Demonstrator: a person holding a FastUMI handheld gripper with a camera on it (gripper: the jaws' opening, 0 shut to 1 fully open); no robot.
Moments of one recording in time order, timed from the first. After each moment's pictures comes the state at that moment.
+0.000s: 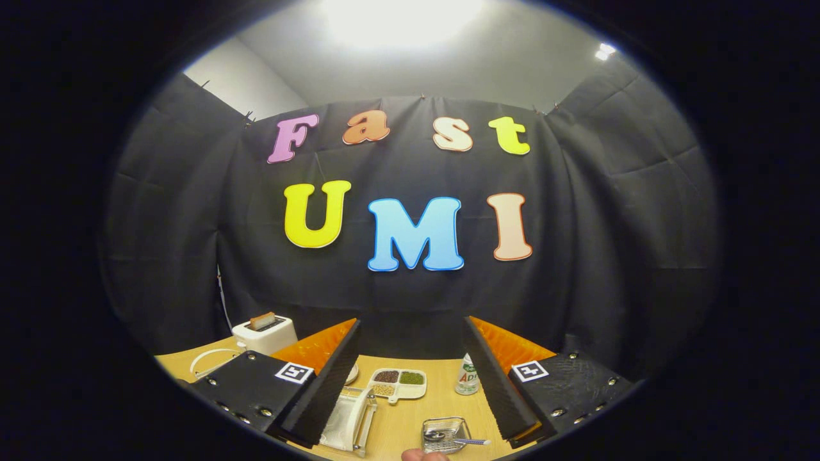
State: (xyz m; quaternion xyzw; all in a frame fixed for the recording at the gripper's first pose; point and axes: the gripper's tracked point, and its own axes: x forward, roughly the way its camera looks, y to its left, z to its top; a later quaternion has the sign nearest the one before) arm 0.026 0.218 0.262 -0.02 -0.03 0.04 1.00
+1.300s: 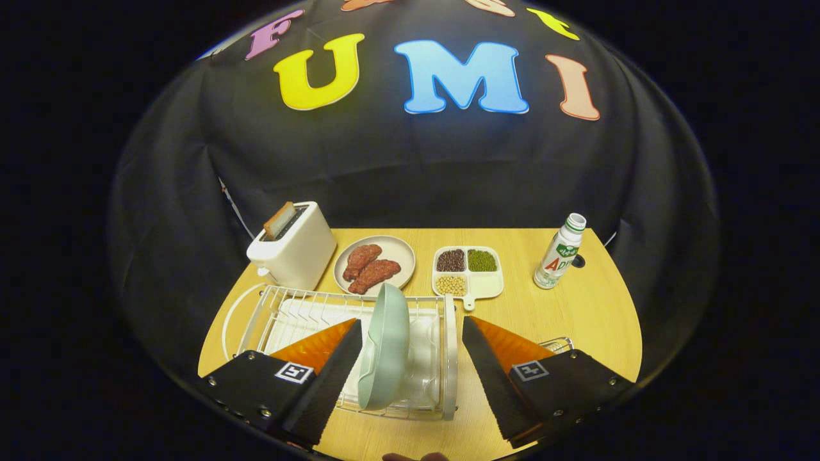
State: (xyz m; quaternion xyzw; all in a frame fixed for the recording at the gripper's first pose) arm 0.084 0.342 0.115 0.00 0.36 0.07 0.93
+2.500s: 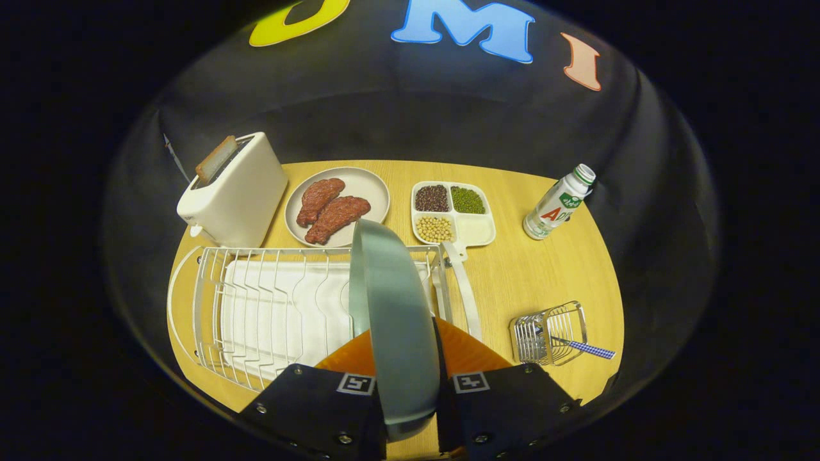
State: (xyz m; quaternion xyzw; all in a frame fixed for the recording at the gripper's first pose) arm 0.092 0.356 0.056 -0.06 0.48 -0.05 0.87
